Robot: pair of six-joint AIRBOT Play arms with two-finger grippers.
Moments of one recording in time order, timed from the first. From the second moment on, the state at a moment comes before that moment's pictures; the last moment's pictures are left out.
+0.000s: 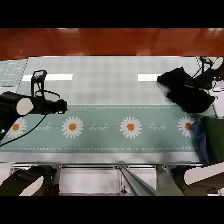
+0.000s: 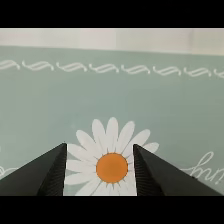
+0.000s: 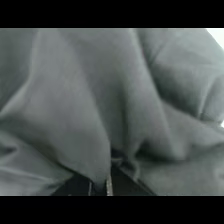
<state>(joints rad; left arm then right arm) -0.24 -0.94 0.78 1.61 -1.00 -1.88 -0.29 -1.73 1.53 -1.49 1.14 1.49</state>
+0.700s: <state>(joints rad) 0.00 -0.76 0.92 1.65 -1.13 -1.86 -0.15 -1.21 1.95 -1.28 1.15 1.38</state>
